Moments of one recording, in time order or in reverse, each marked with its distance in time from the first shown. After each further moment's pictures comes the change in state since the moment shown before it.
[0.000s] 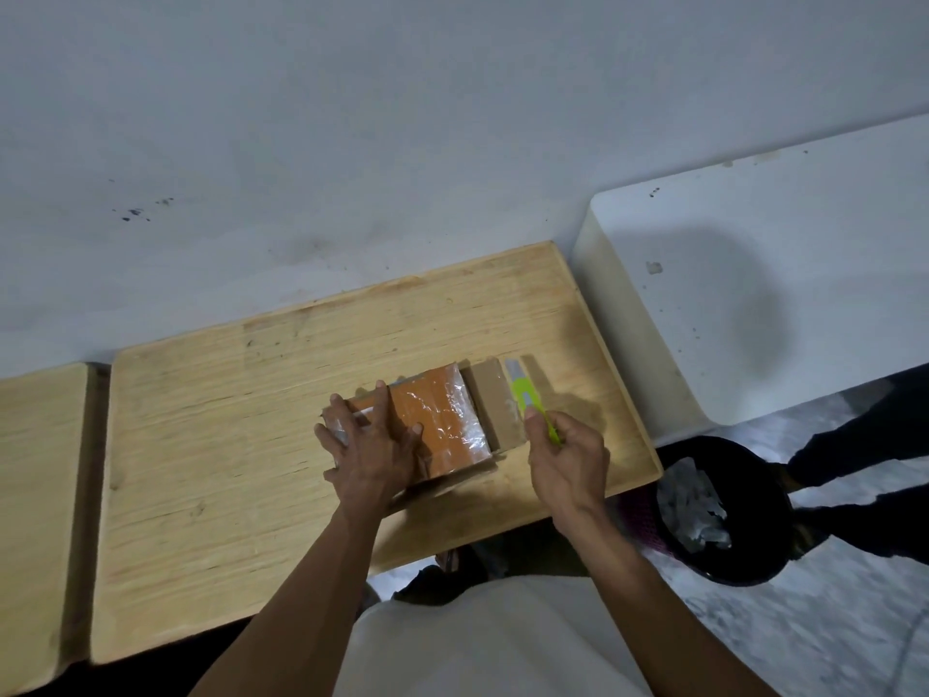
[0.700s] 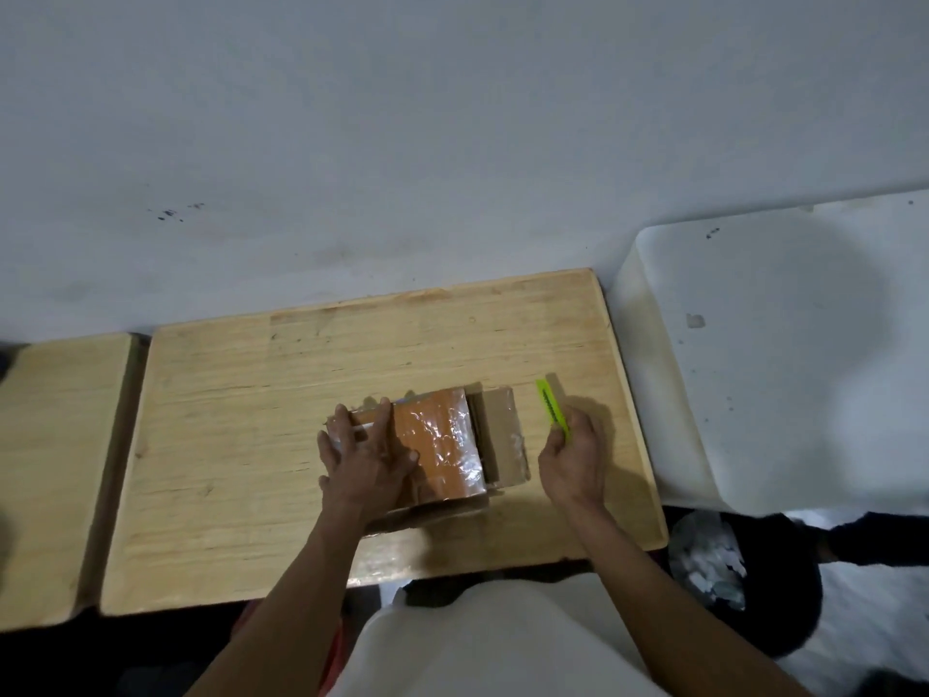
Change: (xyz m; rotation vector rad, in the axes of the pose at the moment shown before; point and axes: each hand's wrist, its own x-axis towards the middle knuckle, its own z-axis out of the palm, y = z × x) left_hand 0.012 -0.007 0.000 0.022 -0.054 -0.039; right_hand 0.103 0.030 0.015 -0.277 -0.125 -0.156
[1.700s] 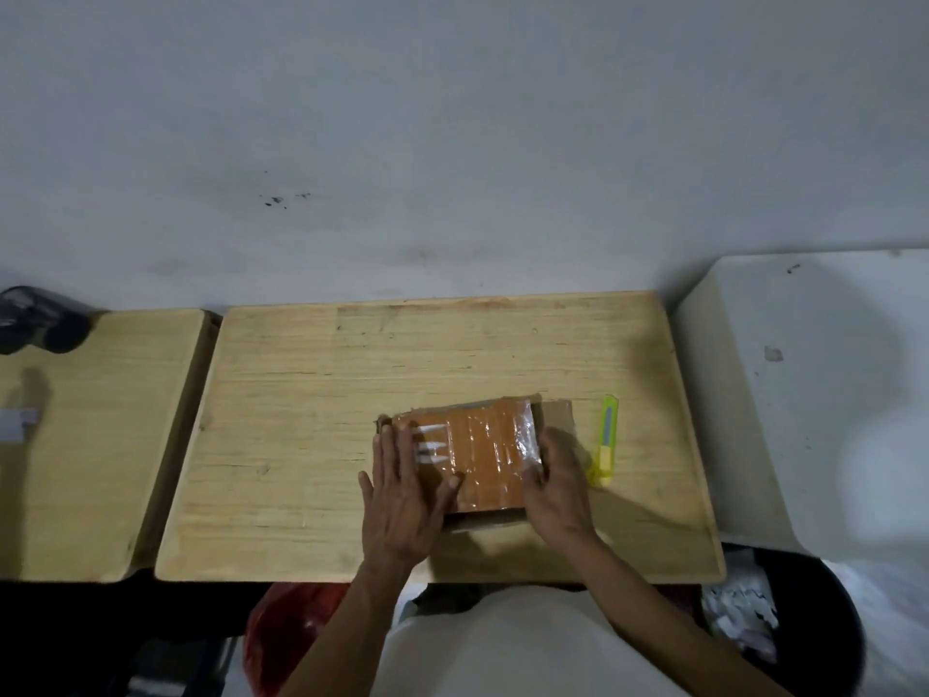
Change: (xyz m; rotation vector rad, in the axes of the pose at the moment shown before) left_hand -0.040 -0.038 0.017 -0.104 0.186 0.077; right_hand -0.046 -0.023 0.065 -0.030 -0.313 -0.062
